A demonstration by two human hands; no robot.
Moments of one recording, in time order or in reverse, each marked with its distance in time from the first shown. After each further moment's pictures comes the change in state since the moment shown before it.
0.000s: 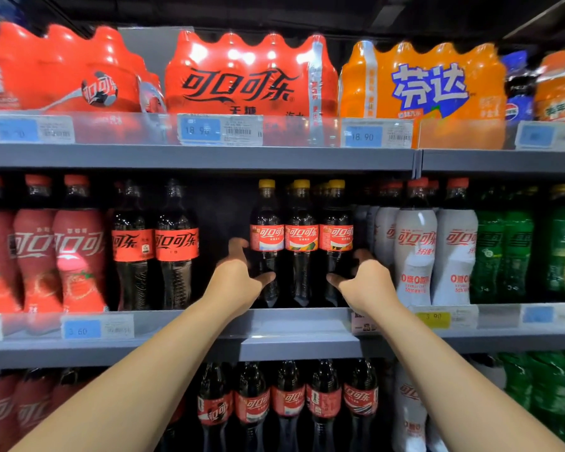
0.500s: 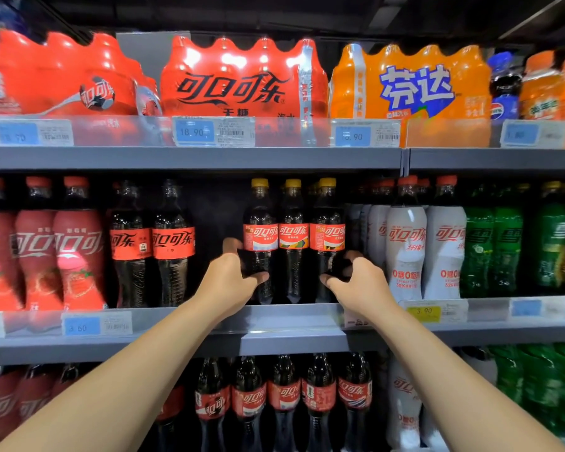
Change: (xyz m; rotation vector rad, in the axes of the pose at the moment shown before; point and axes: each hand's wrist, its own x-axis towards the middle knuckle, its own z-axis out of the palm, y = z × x) left_hand -0.010 0.000 -0.009 0.021 0.008 0.035; right_hand -0.012 0.007 -0.005 0.009 -0.011 -0.124
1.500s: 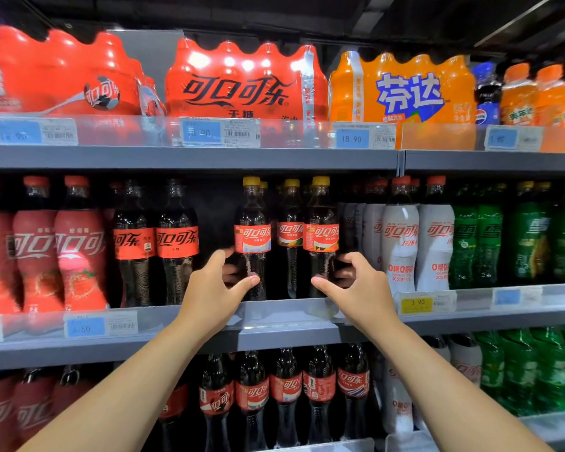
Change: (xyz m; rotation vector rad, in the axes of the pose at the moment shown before) left_hand -0.038 -0.020 -0.018 -0.179 0.113 0.120; right_hand -0.035 0.008 0.010 0.124 0.231 -0.167
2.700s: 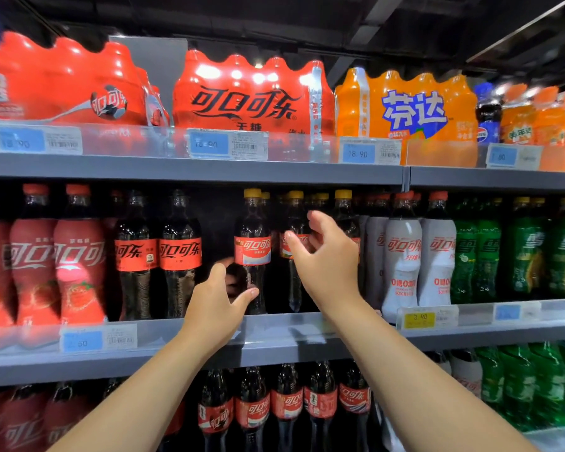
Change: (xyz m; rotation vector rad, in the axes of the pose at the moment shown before) left_hand 0.001 0.003 -0.001 0.051 0.004 -0.061; right_hand 0.020 -0.108 0.019 0.167 0.187 -0.219
